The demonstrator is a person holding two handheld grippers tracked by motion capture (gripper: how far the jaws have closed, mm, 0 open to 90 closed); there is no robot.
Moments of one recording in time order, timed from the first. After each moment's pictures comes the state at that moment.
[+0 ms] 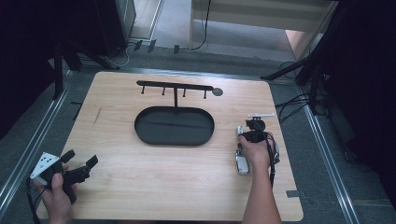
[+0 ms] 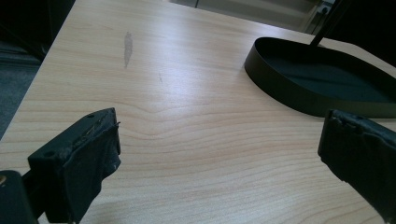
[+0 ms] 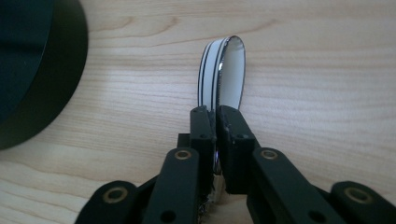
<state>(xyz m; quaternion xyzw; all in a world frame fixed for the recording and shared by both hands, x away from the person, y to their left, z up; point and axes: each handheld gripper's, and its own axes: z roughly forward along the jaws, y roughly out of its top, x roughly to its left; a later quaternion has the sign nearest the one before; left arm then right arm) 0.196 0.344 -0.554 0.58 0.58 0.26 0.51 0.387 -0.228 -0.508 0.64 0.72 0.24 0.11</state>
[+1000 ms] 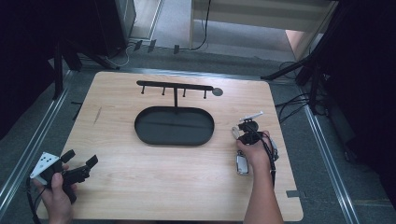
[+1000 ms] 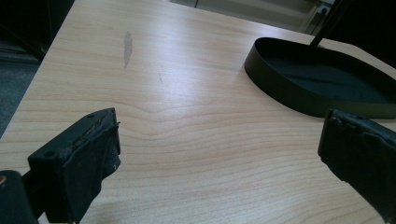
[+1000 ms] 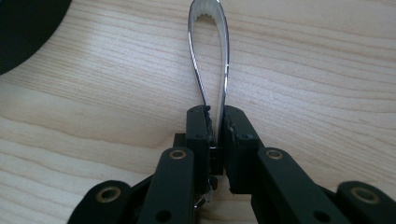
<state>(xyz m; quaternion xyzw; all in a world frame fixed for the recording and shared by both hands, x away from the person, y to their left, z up) 0.196 0.345 -0.554 0.58 0.58 0.26 0.51 0.384 -0.213 -0.510 0.59 0.79 0.15 0.11</state>
